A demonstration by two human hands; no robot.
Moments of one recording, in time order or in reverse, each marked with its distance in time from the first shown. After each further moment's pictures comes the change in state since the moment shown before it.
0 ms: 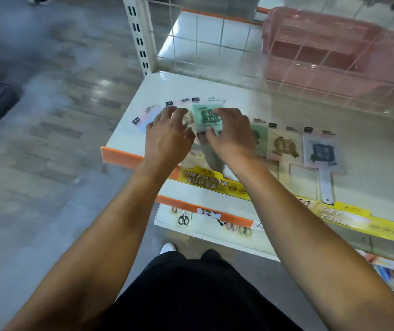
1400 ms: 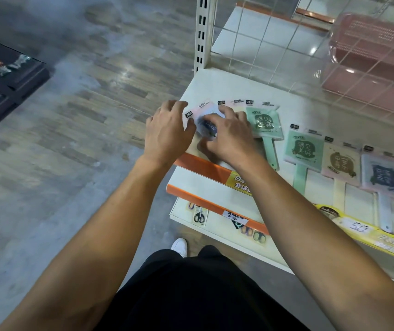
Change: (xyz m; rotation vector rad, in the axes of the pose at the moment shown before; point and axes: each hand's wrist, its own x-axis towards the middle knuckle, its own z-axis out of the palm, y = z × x) left_hand -0.001 -0.100 -0.051 0.023 0.030 -0.166; right_hand 0.019 -0.093 0.074 -0.209 -0.176 -0.201
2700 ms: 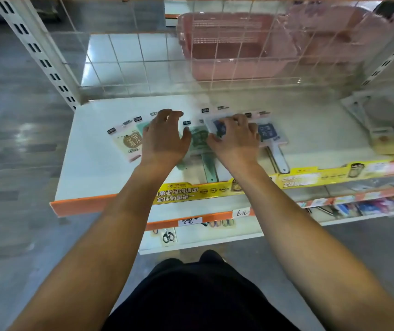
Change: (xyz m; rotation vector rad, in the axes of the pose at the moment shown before) left_hand 0.006 0.173 0.071 -0.131 -0.251 0.423; right_hand -0.100 0.150 -0.071 0.018 0.293 0.704
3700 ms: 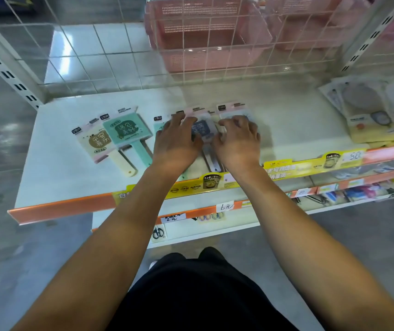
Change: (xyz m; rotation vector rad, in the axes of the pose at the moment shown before) left_hand 0.000 0.067 0.058 0.024 -0.170 0.074; right_hand 0.004 0.074 -0.003 0.021 0.063 0.022
